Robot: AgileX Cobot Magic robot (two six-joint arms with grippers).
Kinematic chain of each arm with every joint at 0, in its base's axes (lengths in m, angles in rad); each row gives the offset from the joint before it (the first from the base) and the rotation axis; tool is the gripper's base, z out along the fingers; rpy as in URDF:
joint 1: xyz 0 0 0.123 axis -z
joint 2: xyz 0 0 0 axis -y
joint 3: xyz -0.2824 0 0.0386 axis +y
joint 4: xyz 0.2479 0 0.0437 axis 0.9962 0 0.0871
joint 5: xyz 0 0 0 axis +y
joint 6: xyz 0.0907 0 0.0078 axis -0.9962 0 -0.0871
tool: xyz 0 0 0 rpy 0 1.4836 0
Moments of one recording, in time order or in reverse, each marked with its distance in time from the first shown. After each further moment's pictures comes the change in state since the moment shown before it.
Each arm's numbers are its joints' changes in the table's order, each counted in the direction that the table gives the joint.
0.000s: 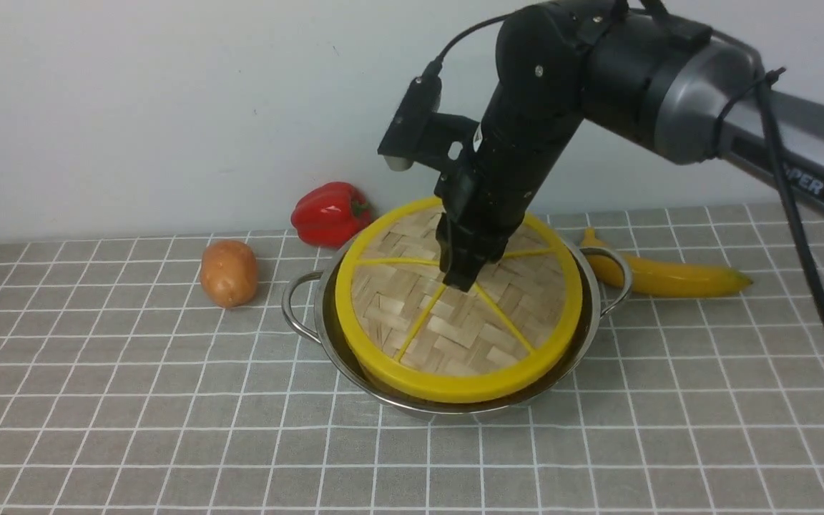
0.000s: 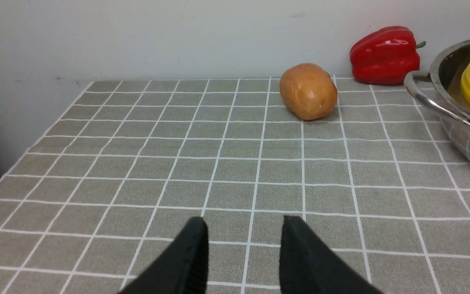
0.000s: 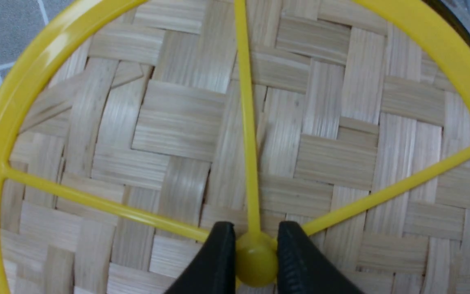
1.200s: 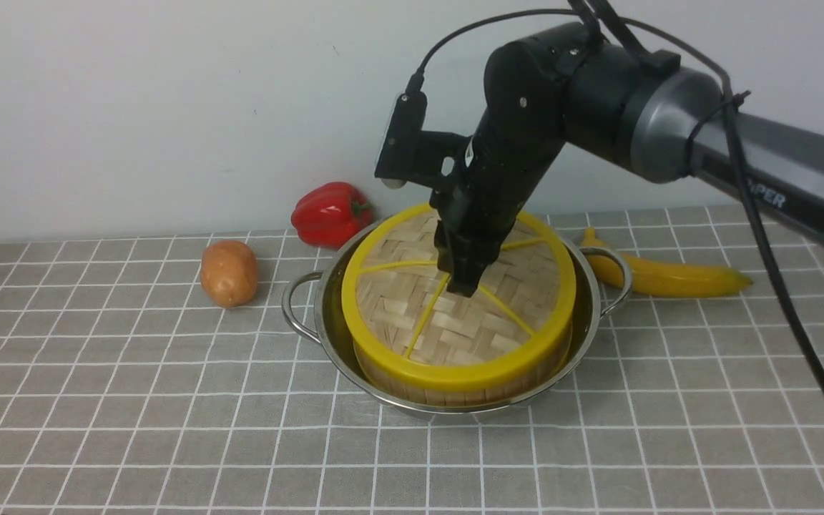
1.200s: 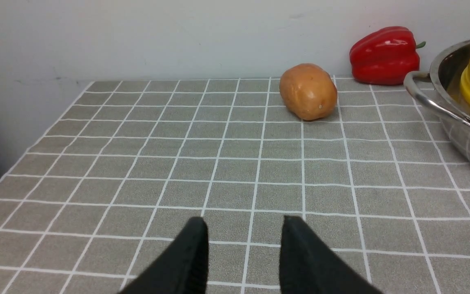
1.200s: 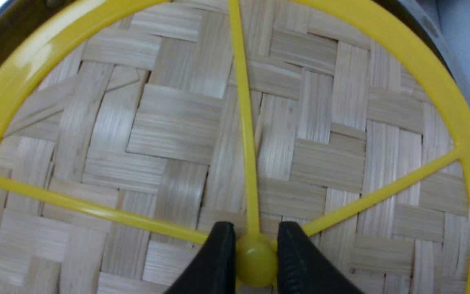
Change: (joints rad) right arm 0.000 -0.049 0.000 -0.050 -0.096 0.093; left arm 0.000 0.000 0.000 -0.001 0.000 0.000
